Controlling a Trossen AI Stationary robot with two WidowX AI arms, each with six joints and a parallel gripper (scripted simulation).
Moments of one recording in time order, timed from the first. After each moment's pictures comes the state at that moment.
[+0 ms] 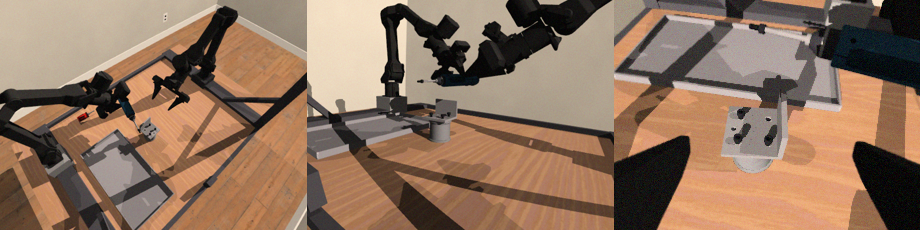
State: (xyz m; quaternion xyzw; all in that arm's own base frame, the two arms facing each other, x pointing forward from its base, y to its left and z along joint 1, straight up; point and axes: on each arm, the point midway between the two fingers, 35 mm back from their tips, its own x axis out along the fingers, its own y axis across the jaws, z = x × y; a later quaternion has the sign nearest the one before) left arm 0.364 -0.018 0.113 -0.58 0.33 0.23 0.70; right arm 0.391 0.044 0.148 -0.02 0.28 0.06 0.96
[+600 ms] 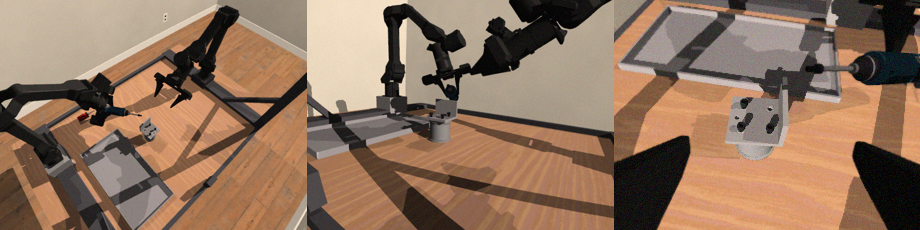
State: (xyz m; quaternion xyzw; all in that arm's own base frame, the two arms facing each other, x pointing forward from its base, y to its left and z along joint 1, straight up) left arm 0.314 0.023 0.061 -0.72 0.27 0.49 0.41; right arm 0.377 0.044 0.155 -0.02 0.30 0.07 0.95
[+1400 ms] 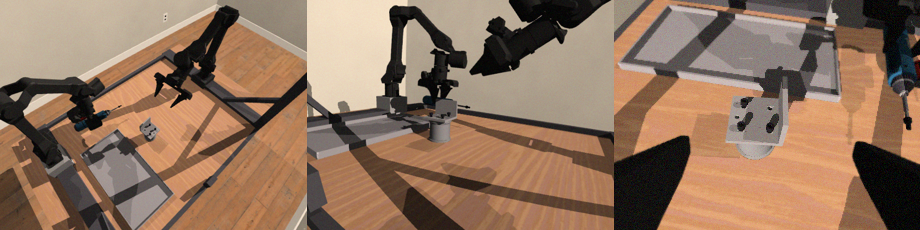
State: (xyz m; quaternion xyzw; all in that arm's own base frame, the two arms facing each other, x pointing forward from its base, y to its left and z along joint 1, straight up) left arm 0.228 0.061 0.021 -0.68 0.04 0.73 0.05; right arm 0.377 0.044 0.156 -0.02 0.30 0.07 0.95
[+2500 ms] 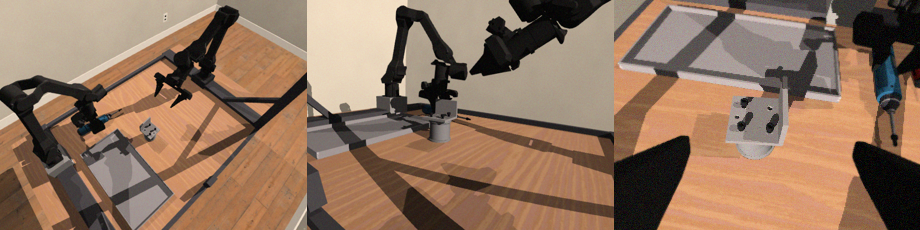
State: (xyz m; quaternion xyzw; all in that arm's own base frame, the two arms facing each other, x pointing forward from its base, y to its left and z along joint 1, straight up) left arm 0.228 0.062 -0.024 -0.67 0.03 0.74 0.03; right arm 0.377 0.044 0.156 -0.02 0.30 0.07 0.95
